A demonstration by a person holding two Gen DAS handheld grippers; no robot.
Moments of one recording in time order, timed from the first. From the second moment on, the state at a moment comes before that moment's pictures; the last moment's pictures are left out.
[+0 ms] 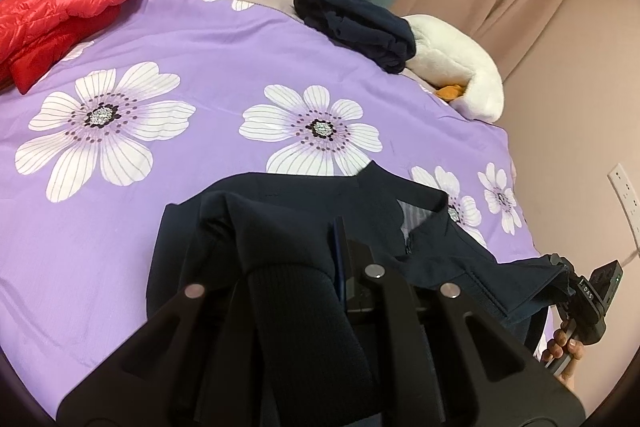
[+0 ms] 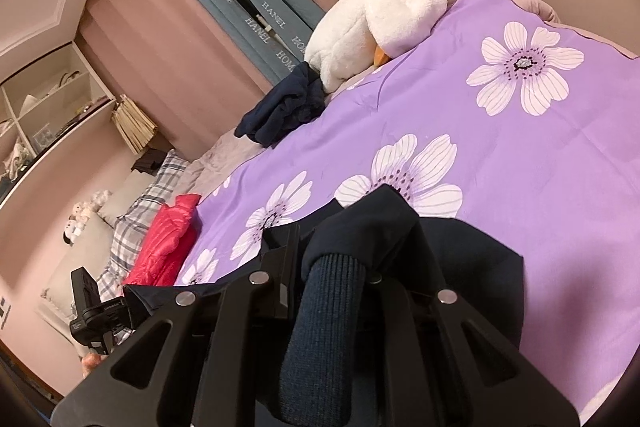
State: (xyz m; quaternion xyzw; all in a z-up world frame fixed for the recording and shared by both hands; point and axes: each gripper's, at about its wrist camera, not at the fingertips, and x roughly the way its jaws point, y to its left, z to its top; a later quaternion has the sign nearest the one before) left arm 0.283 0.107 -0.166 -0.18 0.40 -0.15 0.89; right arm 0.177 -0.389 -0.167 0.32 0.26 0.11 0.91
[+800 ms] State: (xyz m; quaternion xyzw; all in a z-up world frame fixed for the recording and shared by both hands) left arm 0.345 0.082 -0.219 -0.13 0.46 -0.10 0.87; right arm 0.243 -0.390 -0.206 0.31 0.32 0.06 0.89
